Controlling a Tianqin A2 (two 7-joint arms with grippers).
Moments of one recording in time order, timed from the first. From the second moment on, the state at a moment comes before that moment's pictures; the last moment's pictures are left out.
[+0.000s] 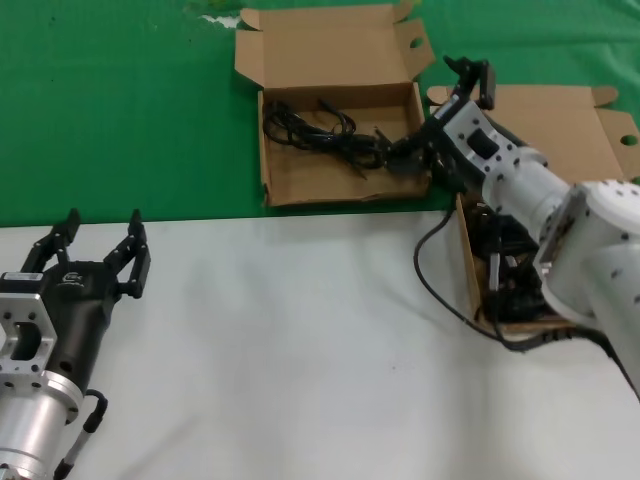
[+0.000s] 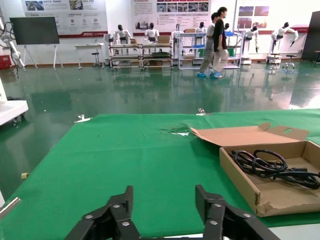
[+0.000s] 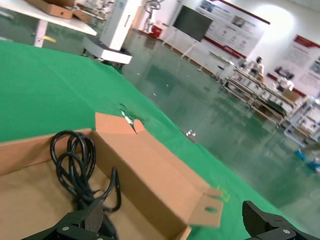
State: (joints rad) left arm 0.00 -0.30 1.60 -1.60 -1.80 0.00 0.00; right arm 0.96 0.13 -1.92 0.49 2.14 -0.35 -0.94
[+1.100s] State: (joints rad) left arm 0.00 -0.30 1.60 -1.60 -1.80 0.00 0.00; right arm 0.37 0.24 -1.72 1.17 1.93 -0.13 -0.36
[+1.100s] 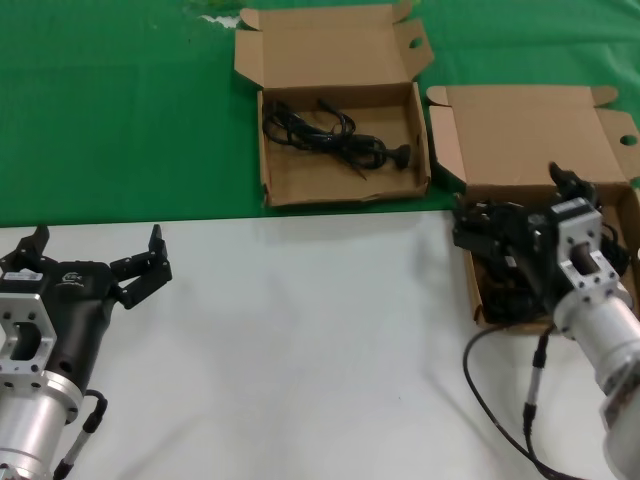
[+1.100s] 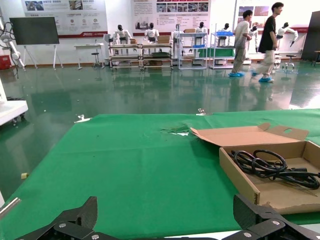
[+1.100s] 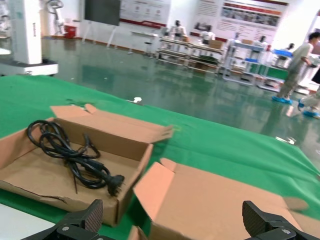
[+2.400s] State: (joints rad) left arm 0.00 -0.30 1.60 -1.60 -1.80 0.00 0.00; right arm 0.05 0.29 -1.62 1.55 1.82 -0.02 -0.04
